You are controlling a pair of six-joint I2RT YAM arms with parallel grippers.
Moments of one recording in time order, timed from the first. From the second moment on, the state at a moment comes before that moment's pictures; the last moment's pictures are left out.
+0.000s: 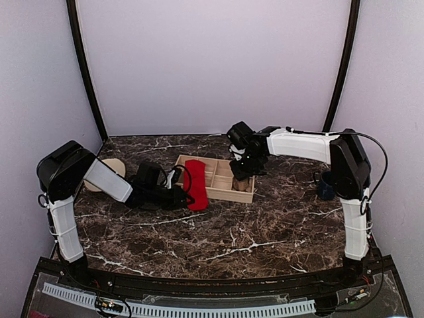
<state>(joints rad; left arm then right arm) -0.55 1.93 0.80 0.47 0.58 -0.67 0.72 2.11 1.72 -0.75 0.18 0.24</state>
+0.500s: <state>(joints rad) -0.54 1.95 0.80 0.51 0.59 -0.69 0.72 2.11 1.72 -0.76 0.11 0.22</state>
